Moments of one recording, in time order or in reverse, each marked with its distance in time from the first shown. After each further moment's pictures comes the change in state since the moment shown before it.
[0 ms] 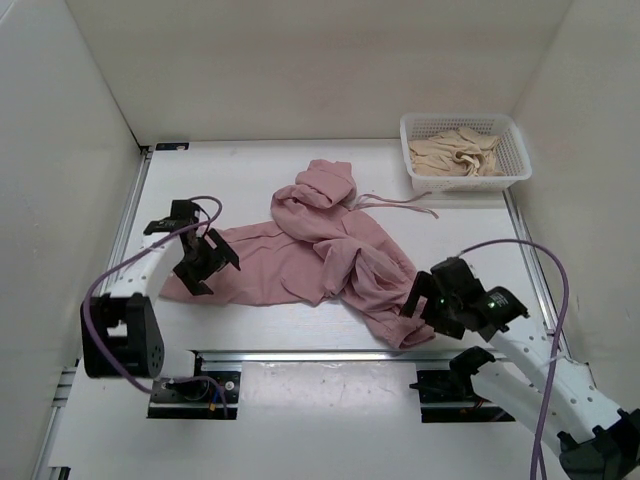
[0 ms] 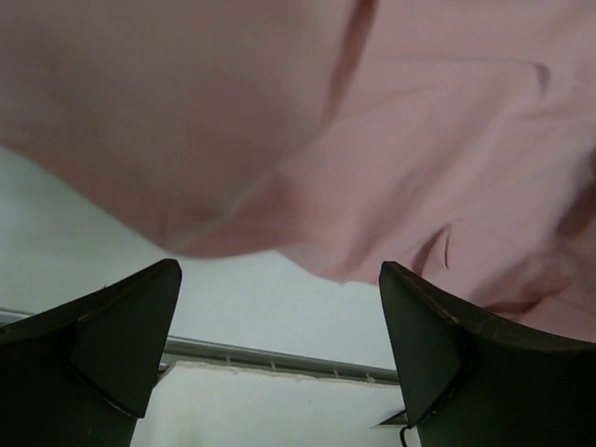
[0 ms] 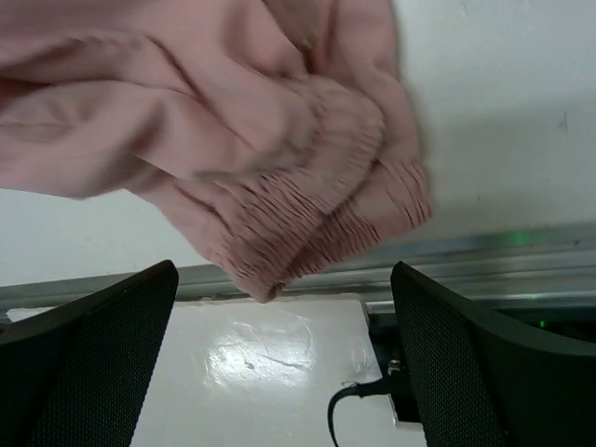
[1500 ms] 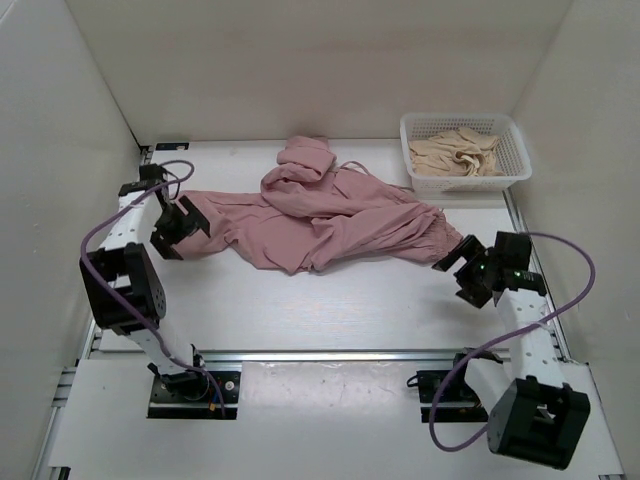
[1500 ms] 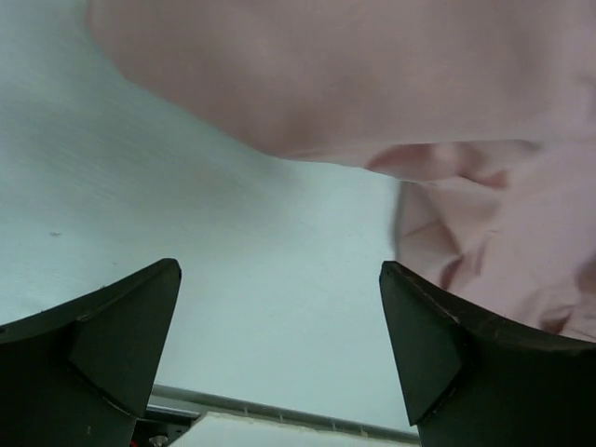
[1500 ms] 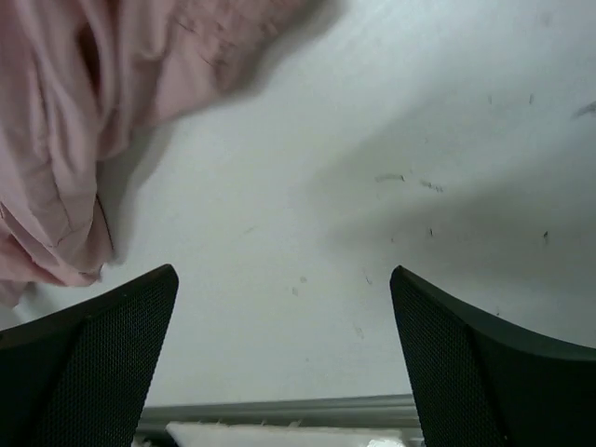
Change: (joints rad) left arm 0.187 0.309 0.422 -0.059 -0.090 0.179; right arm -0.687 0.198 0.033 0.298 -0.288 -0.236
